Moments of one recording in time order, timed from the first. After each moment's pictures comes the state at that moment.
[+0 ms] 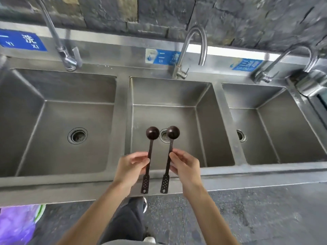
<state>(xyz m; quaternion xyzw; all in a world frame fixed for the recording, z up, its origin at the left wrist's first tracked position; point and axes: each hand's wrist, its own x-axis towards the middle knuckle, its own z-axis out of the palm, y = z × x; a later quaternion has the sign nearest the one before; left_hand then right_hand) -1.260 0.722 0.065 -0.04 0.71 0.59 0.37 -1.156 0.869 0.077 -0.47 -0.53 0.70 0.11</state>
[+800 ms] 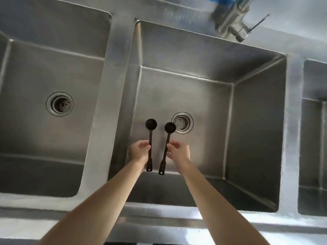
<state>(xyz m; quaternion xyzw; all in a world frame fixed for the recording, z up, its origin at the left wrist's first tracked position) -1.355 0.837 -0.184 -0.30 0.74 0.48 0.37 -1.294 0.965 -0.200 -0.58 -0.55 0.58 -0.15</state>
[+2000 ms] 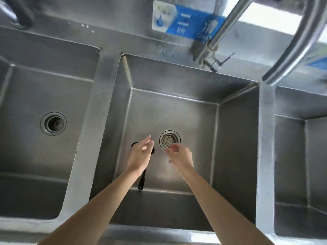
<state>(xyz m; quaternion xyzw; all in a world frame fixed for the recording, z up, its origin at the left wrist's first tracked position) -1.393 0.896 -0.116 -0.06 0.80 0.48 0.35 -1.329 1.044 -0.145 -0.48 -0.71 0.47 -0.19</state>
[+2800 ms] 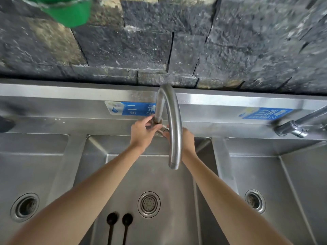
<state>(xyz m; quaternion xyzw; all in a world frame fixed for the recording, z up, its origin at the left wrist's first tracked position) -1.577 1.117 0.004 0.17 0.82 0.53 0.17 -1.487 1.245 -0.002 -0.36 -0.81 0.46 0.06</state>
